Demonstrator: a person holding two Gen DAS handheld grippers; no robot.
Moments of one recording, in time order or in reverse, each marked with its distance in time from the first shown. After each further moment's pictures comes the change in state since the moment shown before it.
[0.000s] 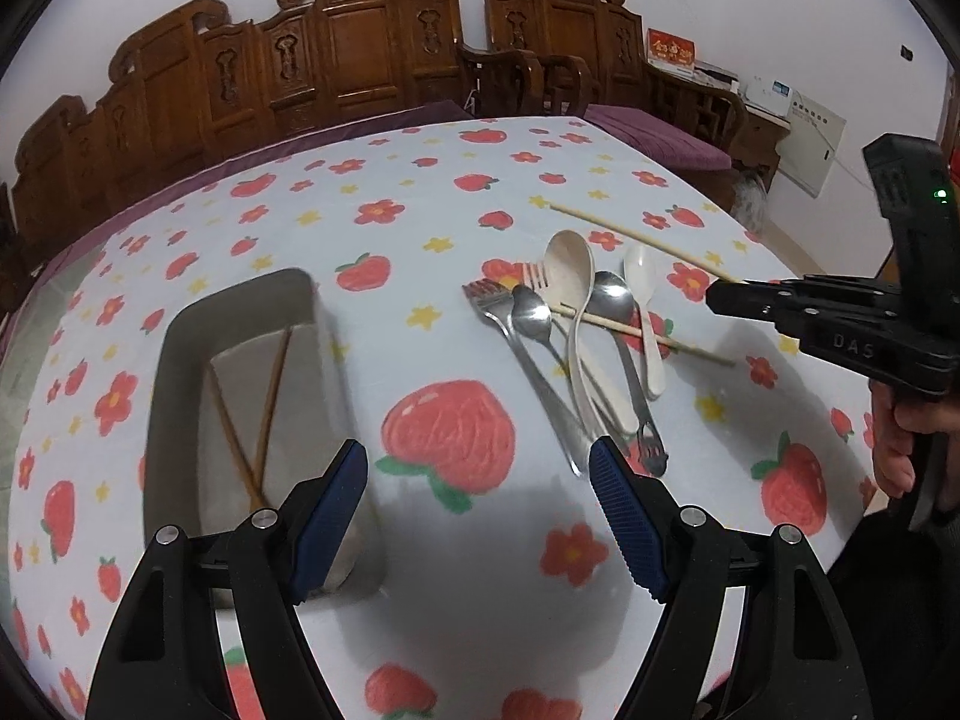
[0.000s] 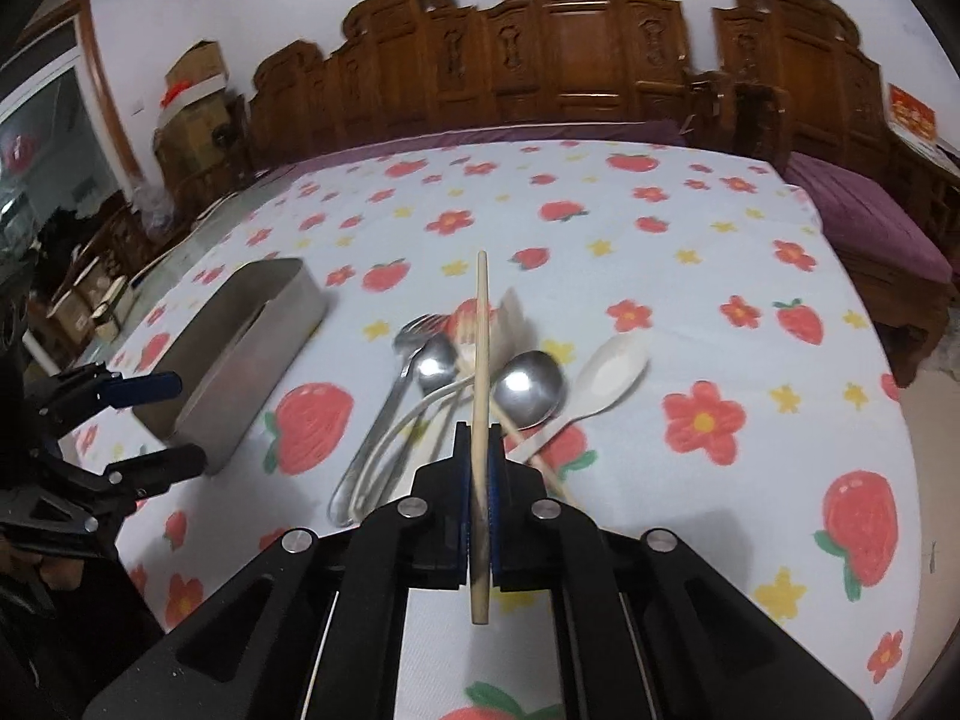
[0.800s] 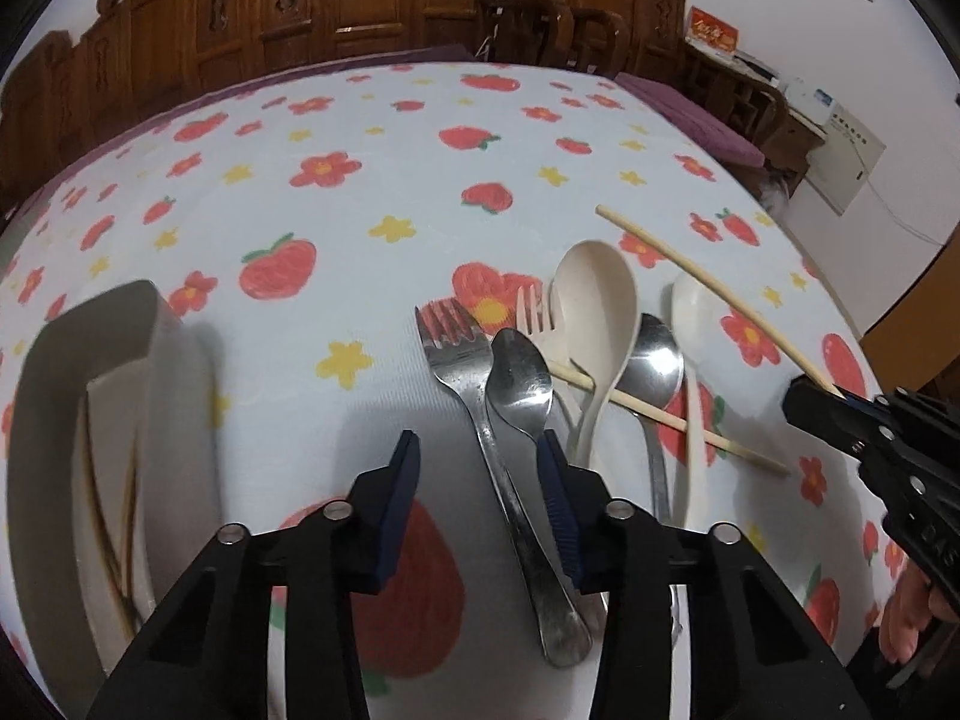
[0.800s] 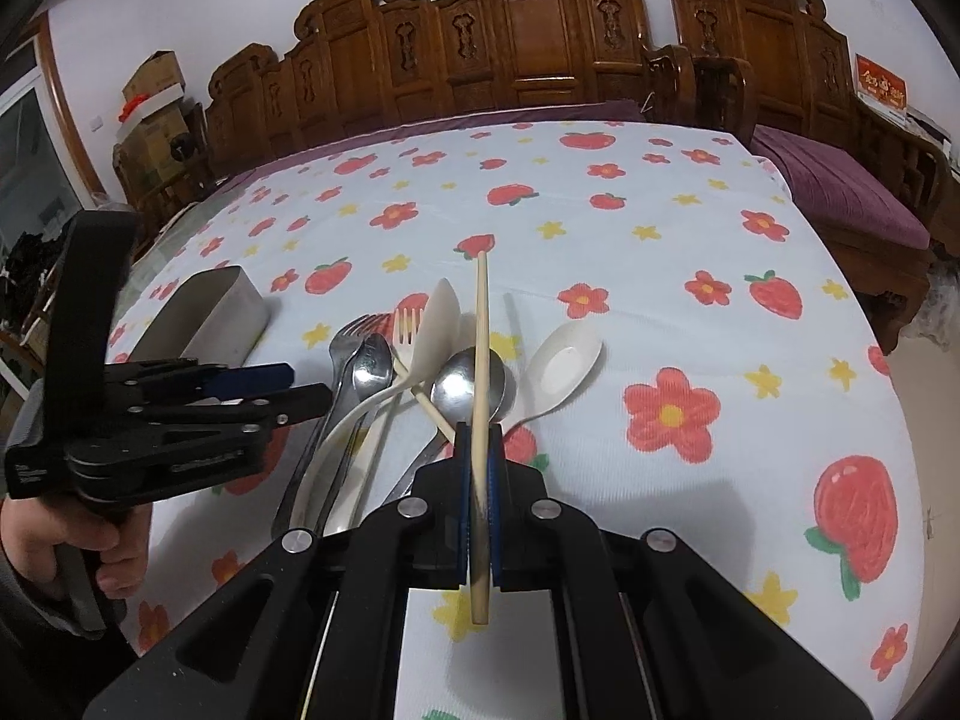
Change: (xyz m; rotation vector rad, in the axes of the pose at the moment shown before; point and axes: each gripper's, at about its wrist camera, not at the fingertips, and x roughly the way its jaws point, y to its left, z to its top) left arm 0.111 -0.007 0.051 -0.126 0.134 -0.044; right arm 0.023 -0.022 0.001 0.068 0.025 -0.057
